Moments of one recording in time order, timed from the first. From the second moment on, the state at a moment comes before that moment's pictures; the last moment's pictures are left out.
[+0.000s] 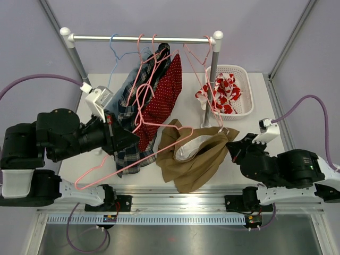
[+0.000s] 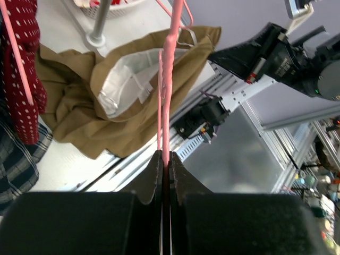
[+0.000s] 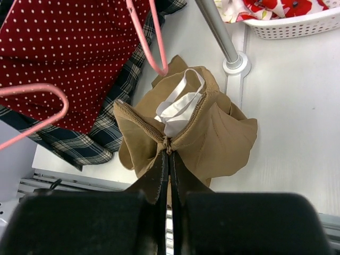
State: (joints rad) left arm -1.33 1.11 2.09 -1.39 -0.33 -0.73; right arm 1.56 0.81 1.31 -1.36 1.06 1.30
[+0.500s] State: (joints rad) left arm -1.33 1.38 2.26 -1.39 -0.52 -0.54; right arm 1.56 0.90 1.80 -0.95 1.36 0.30
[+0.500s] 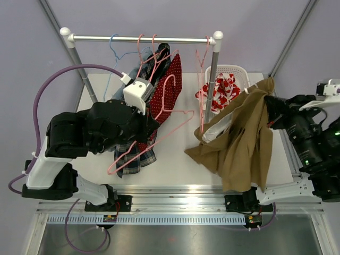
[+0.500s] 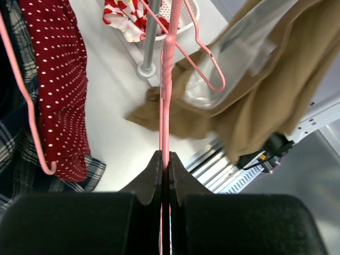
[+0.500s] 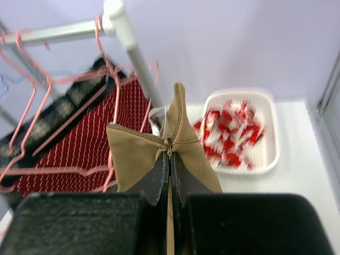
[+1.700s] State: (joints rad) left arm -1.16 1.38 2.03 -1.22 -0.62 -0.34; right arm 2.39 1.03 2.45 0.51 0.75 -1.77
